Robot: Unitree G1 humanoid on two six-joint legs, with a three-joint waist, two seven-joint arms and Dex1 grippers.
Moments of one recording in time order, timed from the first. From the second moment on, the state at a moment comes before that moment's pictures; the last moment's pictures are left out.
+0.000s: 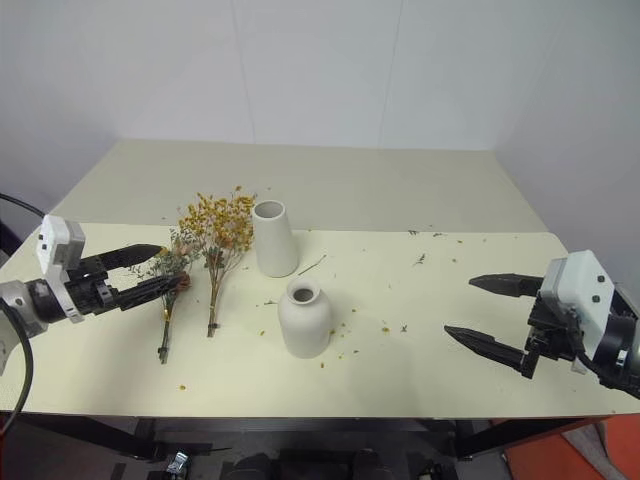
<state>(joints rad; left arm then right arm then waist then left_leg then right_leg) -0.21 0.88 0.40 -0.16 -0.69 0.61 -0.97 0.13 -0.97 -0.62 -0.52 0.67 0.50 1.09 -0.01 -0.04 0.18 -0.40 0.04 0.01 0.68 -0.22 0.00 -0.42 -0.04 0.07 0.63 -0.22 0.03</state>
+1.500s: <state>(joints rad) -0.83 0.37 0.36 0.10 -0.78 1.61 0.45 -0.52 -1.06 -0.12 -0.49 0.77 0.66 1.06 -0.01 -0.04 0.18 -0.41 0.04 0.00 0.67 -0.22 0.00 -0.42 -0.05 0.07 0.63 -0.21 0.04</state>
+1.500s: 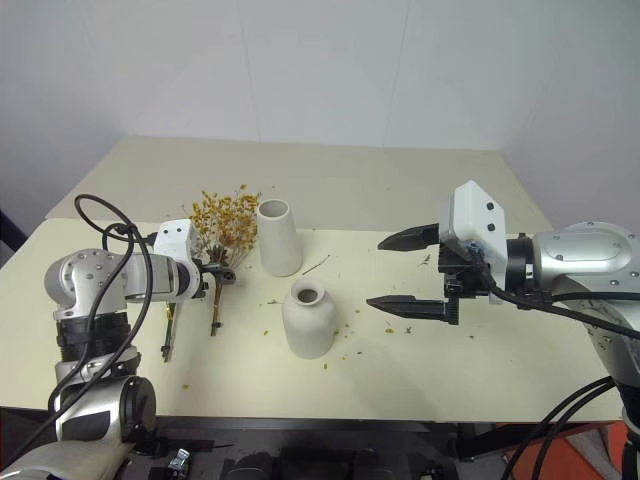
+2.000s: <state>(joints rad) -0.88 0.28 0.28 0.14 -0.59 1.61 0.34 -0.50 -1.06 -0.13 -0.52 0.76 0.66 1.03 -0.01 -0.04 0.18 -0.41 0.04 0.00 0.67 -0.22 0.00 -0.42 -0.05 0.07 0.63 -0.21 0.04</state>
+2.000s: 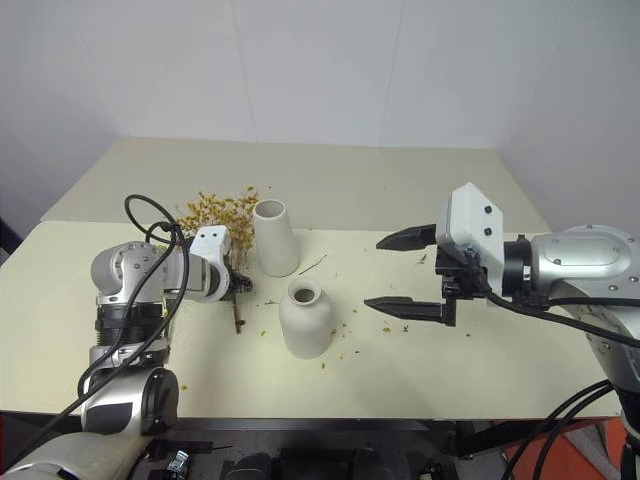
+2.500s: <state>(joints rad) -0.85 0.28 0.19 -0.05 -0.35 1.47 0.27 -0.50 -1.05 -0.14 -0.51 0.75 0.65 1.03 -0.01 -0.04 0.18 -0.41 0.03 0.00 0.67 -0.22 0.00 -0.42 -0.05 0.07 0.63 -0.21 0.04</state>
